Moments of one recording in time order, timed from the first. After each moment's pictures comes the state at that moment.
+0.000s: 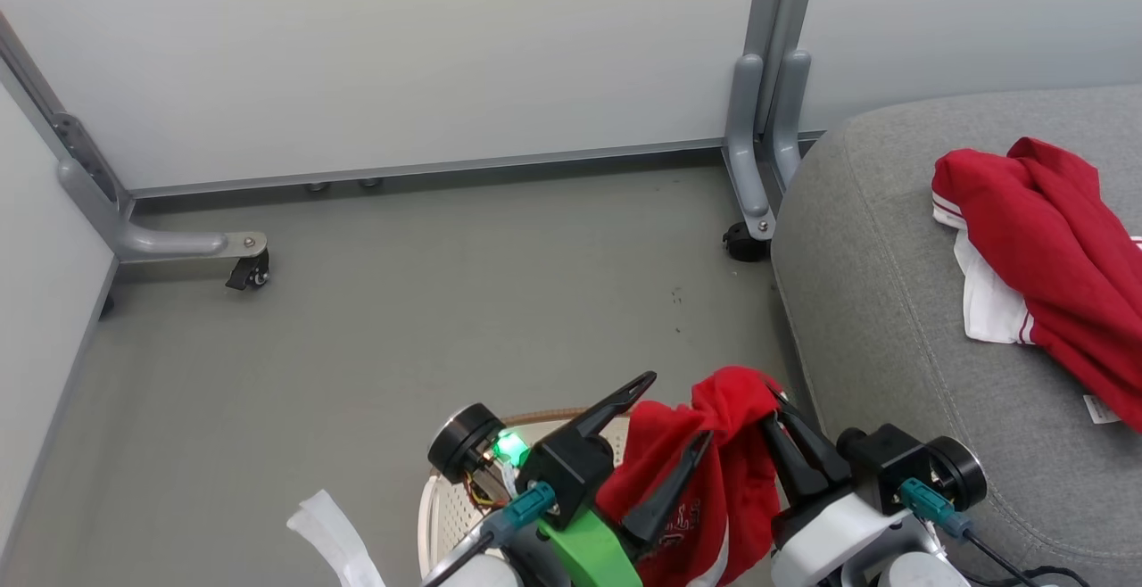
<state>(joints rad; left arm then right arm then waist) -0.29 0.14 -0.83 0.15 -0.32 -0.08 -0.08 -0.07 -0.14 0.34 0.24 0.15 0.13 -0.26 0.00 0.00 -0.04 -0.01</state>
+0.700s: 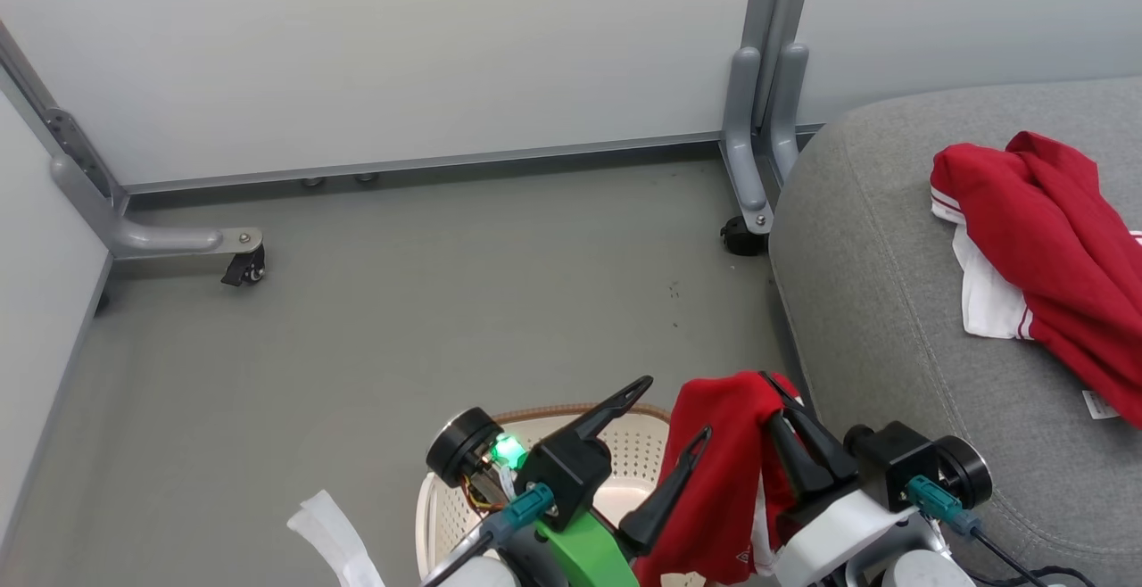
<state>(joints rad) -0.29 0.15 -0.84 0.16 -0.33 -0.07 -0.08 -0.07 -0.14 0.32 0.24 0.16 0.13 -0.26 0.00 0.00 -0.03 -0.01</state>
